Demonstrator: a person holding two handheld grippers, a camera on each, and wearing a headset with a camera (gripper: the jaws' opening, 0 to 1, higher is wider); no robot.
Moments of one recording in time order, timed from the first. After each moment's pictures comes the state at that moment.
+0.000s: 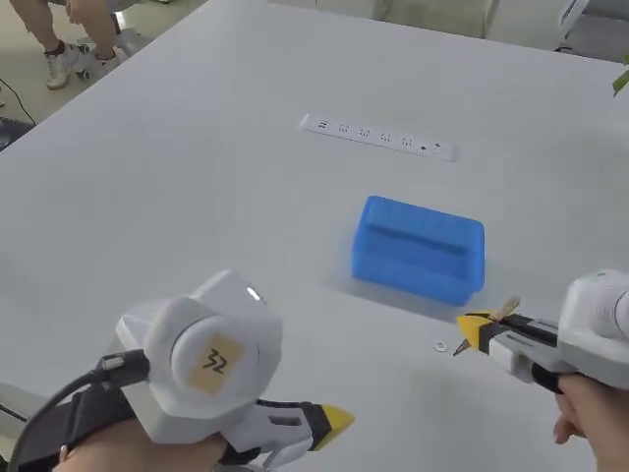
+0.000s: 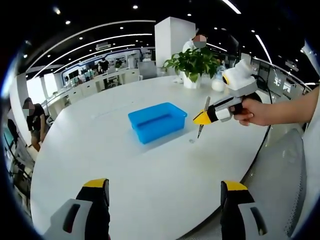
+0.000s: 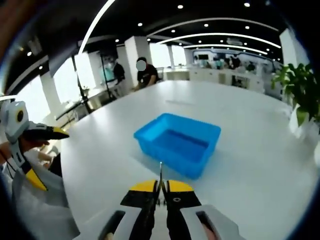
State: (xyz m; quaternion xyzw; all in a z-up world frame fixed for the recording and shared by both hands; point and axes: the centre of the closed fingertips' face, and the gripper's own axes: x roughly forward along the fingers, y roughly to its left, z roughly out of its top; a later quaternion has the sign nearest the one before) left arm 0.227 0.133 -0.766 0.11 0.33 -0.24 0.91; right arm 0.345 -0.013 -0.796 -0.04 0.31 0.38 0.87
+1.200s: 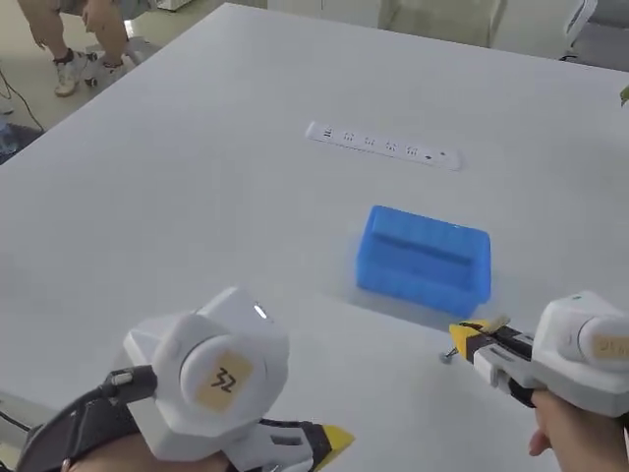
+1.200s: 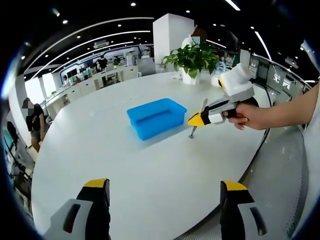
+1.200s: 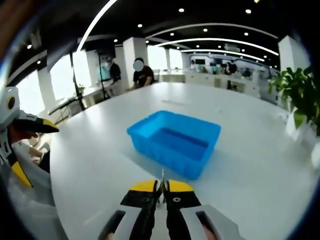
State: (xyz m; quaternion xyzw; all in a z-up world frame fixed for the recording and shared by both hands) left arm 0.224 0.135 -0.772 0.12 0.34 -0.25 0.90; right arm 0.352 -0.009 -0.820 -0.07 0.29 0.35 0.89
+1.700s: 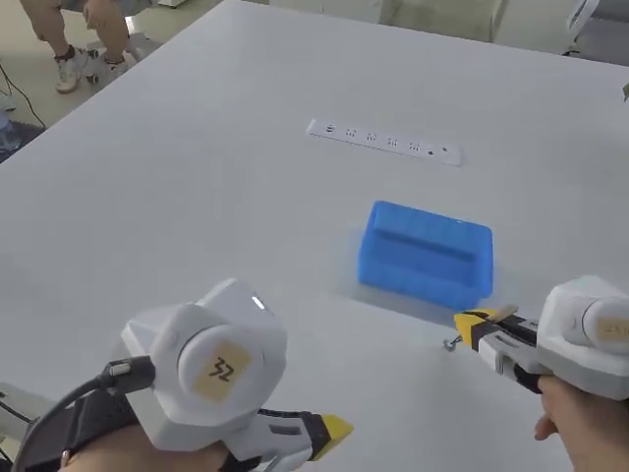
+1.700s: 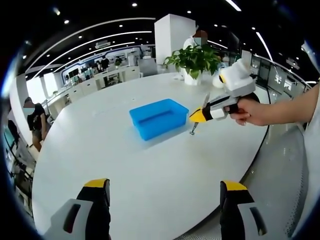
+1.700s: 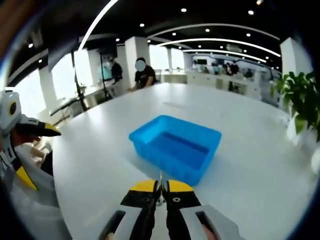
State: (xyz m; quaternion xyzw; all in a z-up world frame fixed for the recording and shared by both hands) left arm 0.224 0.141 -0.770 0.11 0.34 -0.24 0.90; right arm 0.356 -0.006 -0.798 -0.07 0.29 0.37 0.88
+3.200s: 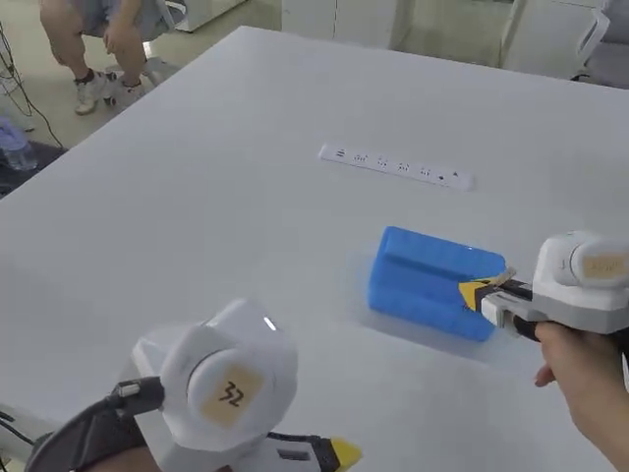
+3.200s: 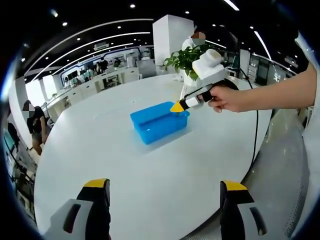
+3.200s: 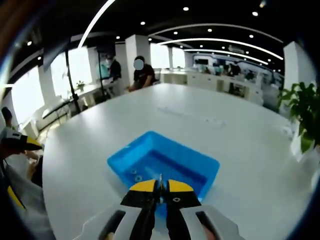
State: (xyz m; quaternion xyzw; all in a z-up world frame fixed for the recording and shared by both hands) left arm 0.231 0.141 -0.761 0.12 0.33 -0.24 0.90; right arm 0.424 0.016 -0.799 -0.09 0.29 0.36 0.88
